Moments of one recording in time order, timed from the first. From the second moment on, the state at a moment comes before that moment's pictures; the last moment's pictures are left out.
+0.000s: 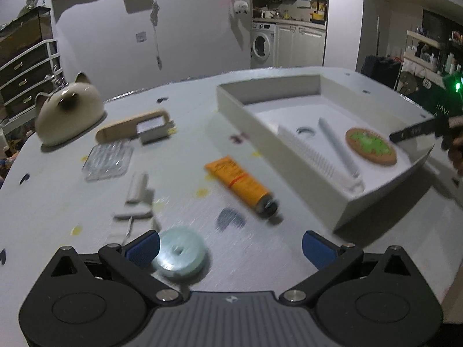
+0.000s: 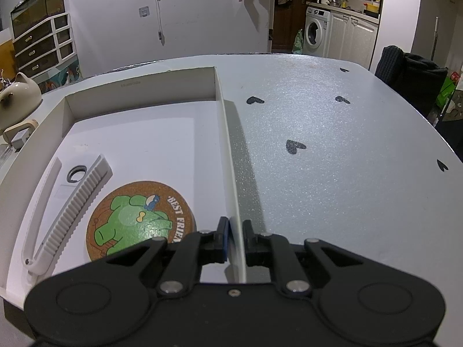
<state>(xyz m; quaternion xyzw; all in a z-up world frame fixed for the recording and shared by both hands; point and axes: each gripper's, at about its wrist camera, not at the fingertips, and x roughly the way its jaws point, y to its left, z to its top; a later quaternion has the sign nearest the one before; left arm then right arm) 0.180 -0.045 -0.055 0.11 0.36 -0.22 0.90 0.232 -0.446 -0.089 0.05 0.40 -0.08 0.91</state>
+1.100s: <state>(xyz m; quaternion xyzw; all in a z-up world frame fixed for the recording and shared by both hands) 0.210 -0.014 -0.081 0.07 0.36 -0.19 0.91 0.230 -0.444 -0.089 0.05 0.39 -0.08 0.92</state>
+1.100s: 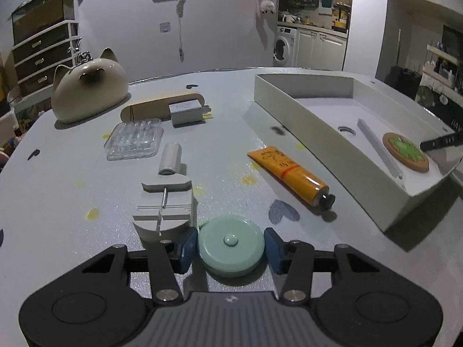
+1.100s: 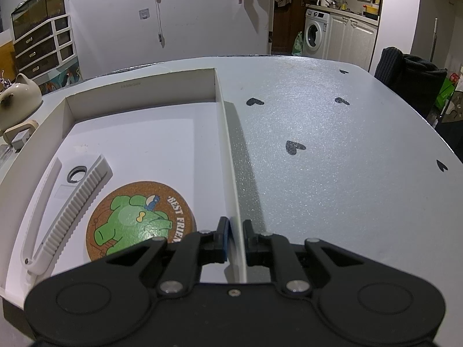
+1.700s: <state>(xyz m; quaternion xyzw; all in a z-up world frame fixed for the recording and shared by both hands) 0.201 -0.050 -0.036 0.06 0.31 -0.28 0.91 0.229 -0.444 -0.089 0.05 0.39 -0.08 0.92</state>
